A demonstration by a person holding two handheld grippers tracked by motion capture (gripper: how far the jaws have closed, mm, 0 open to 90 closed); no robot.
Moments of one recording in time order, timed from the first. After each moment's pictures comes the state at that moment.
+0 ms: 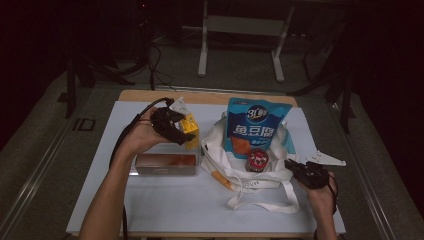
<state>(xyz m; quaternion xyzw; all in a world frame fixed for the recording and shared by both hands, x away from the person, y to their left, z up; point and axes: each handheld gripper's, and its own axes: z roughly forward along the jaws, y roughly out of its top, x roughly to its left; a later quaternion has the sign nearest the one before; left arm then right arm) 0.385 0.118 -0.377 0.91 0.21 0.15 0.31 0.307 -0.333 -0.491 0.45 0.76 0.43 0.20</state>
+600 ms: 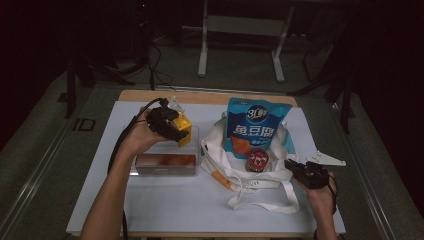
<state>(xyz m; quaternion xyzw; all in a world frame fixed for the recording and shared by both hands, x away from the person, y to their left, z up) 0.396 0.133 -0.394 0.89 0.30 0.17 0.28 0.307 -0.333 -0.491 0.45 0.76 0.43 0.21</state>
